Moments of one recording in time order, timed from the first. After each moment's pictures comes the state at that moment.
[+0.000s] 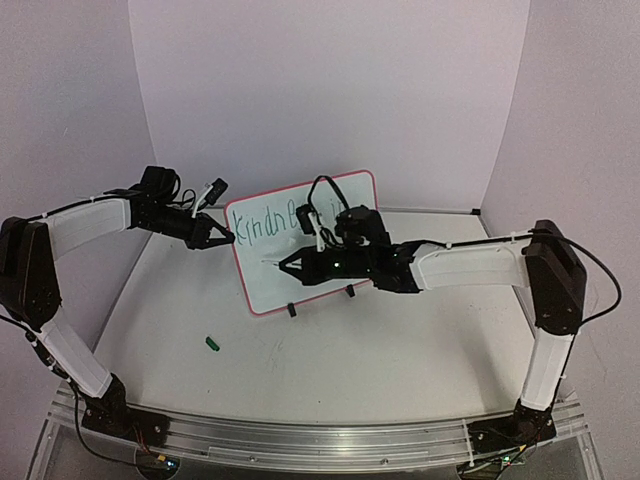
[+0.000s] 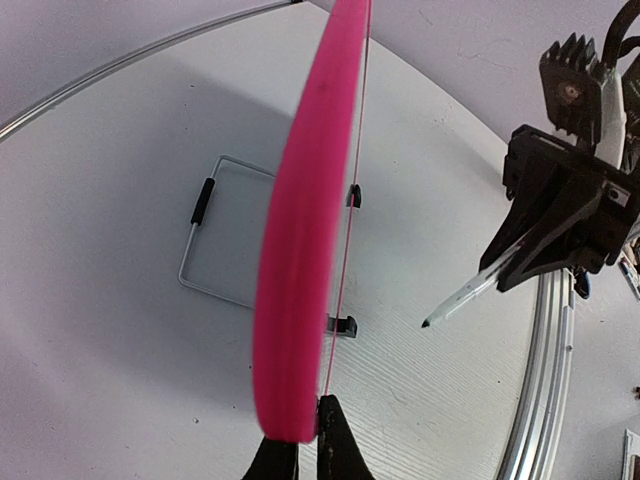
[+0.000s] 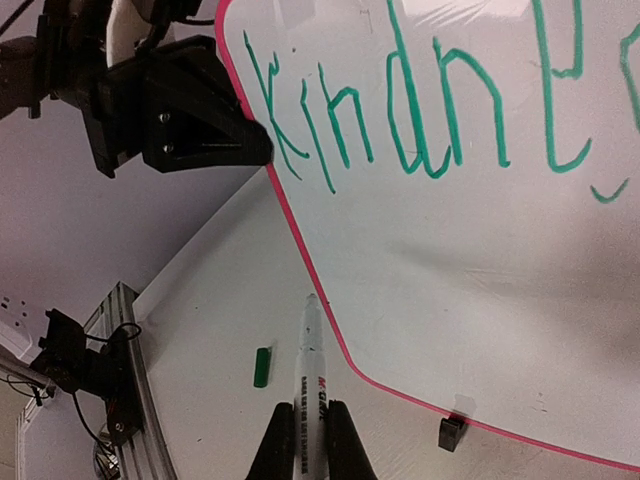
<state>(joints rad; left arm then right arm) -0.24 1.59 1.23 -0.48 0.83 0.31 0.90 1.88 1.30 0.20 -0.27 0.44</state>
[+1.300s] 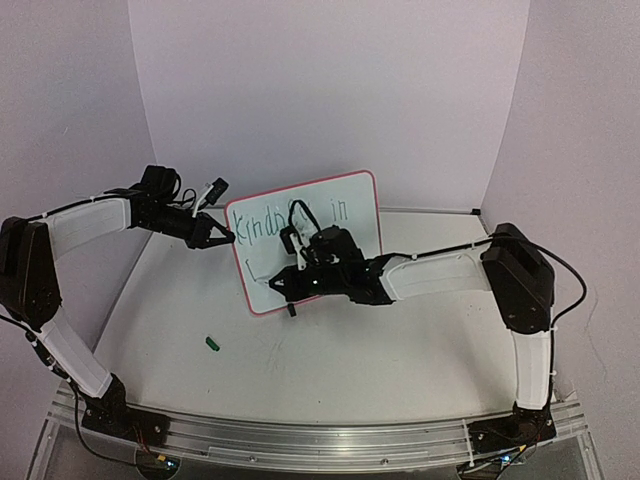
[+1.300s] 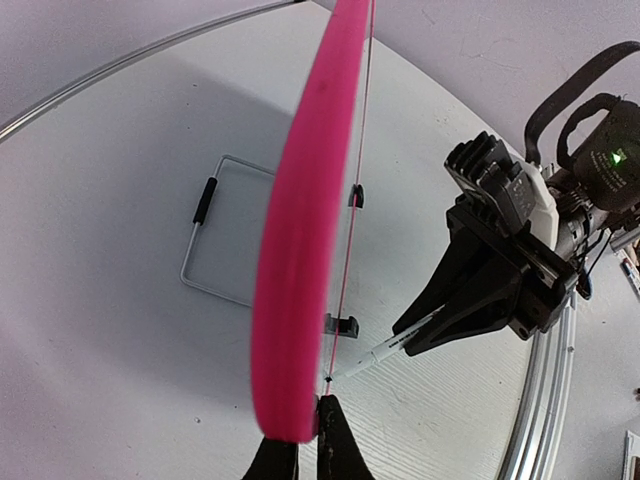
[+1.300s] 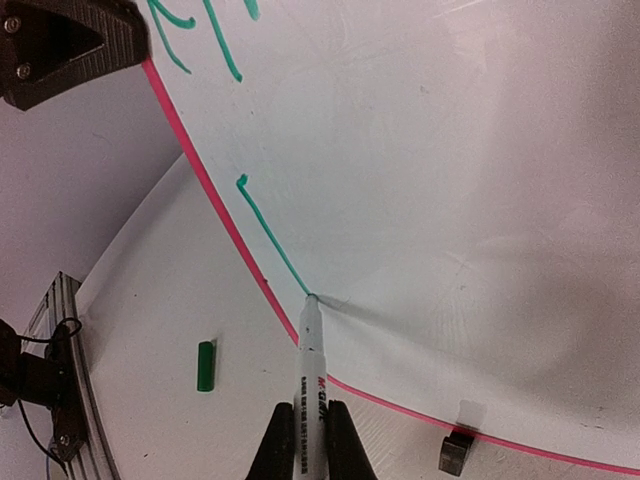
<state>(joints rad) -0.25 1.59 1.24 -0.48 0.82 0.31 0.95 2.08 1.42 0.18 -0.16 0.45</state>
